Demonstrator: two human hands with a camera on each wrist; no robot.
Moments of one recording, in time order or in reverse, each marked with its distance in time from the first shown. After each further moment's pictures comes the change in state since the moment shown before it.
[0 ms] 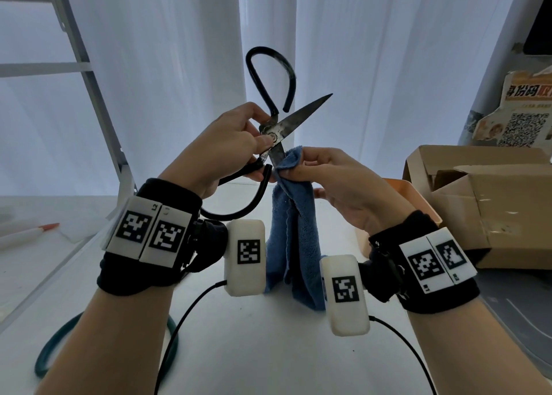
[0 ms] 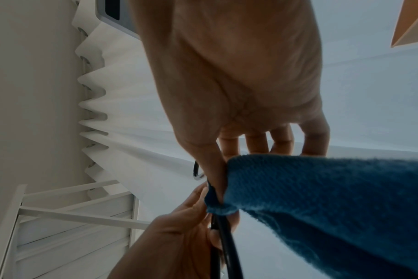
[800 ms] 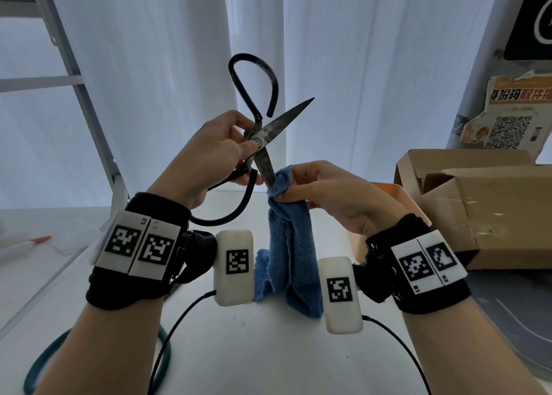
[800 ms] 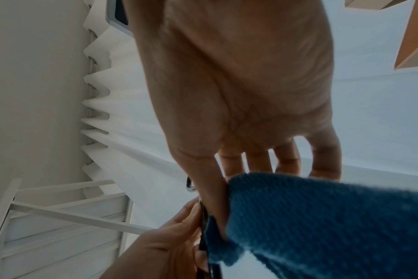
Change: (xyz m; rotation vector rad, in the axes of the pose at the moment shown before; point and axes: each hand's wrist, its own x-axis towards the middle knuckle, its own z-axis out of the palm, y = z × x) left_hand 0.002 -0.002 -0.002 -0.015 0.067 -0.001; right_hand -0.003 -0.001 -0.007 -0.138 -0.135 0.038
